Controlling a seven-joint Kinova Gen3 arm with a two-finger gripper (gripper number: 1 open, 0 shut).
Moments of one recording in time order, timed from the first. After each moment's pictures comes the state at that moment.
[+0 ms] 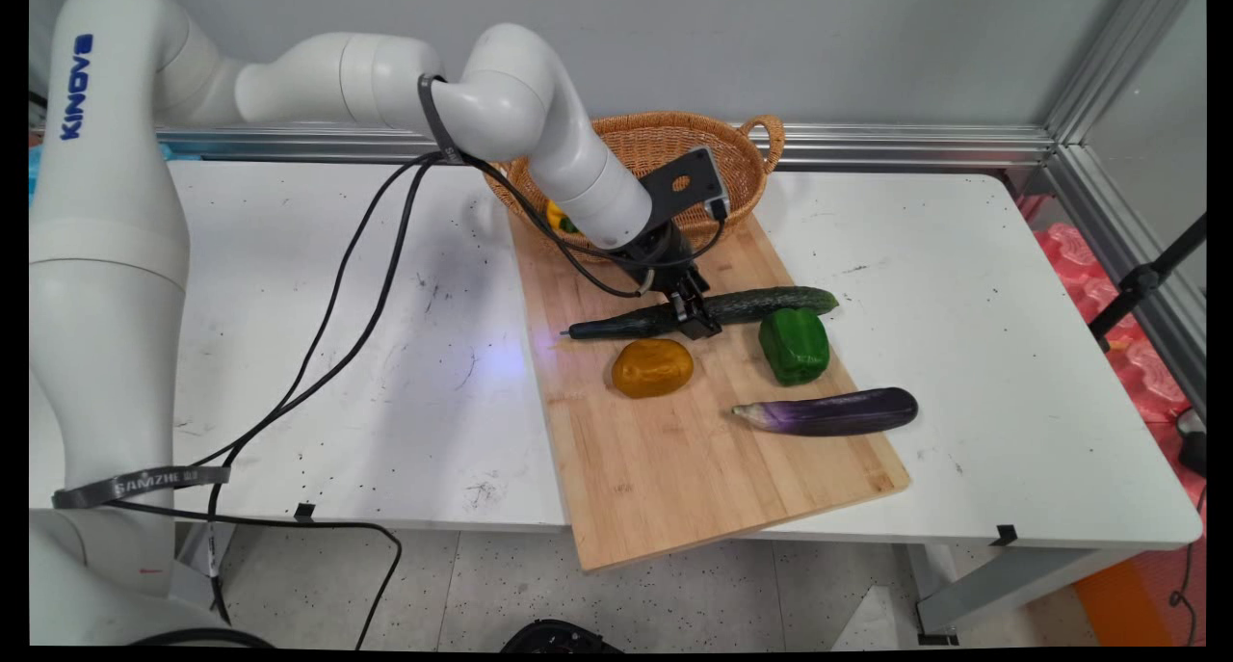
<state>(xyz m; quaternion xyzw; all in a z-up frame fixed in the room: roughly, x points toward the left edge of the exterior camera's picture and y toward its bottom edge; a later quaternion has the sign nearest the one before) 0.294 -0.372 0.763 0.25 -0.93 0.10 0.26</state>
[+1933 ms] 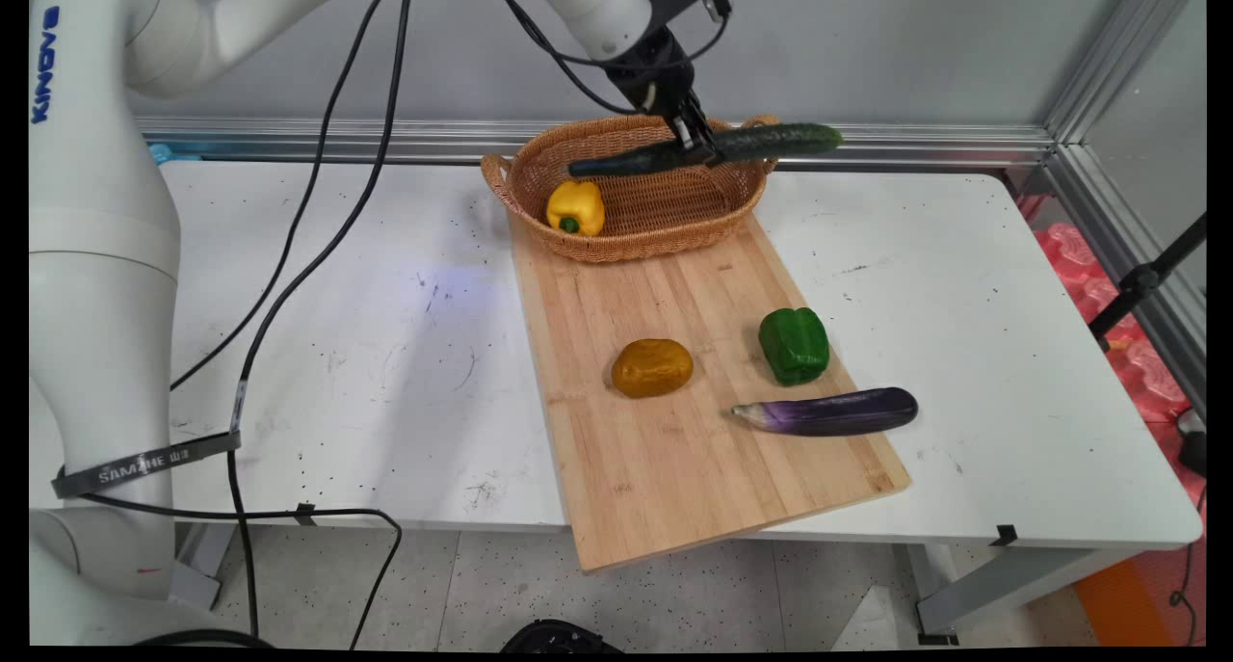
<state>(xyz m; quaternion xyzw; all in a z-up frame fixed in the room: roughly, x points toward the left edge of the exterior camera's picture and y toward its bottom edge) 0.346 -0.480 0.895 0.24 -0.92 0.16 0.26</state>
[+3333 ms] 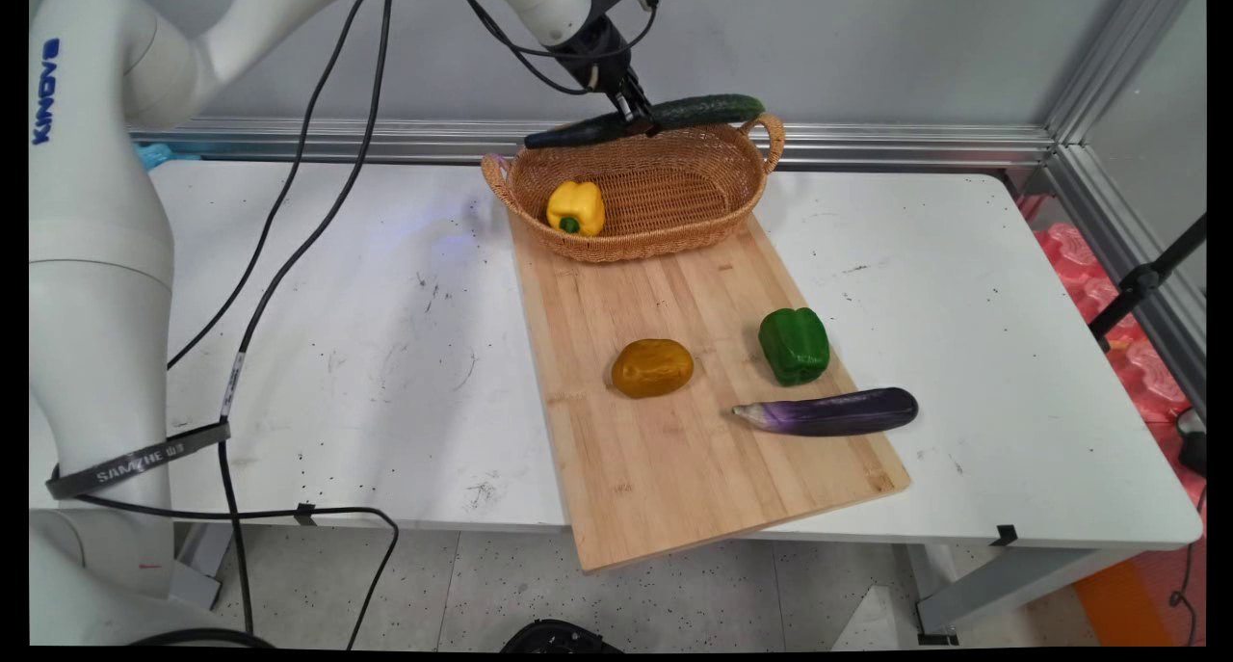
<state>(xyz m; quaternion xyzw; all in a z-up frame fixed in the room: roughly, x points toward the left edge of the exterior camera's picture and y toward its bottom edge) 0.432 -0.534 0.863 0.27 -0.91 0.19 0.24</state>
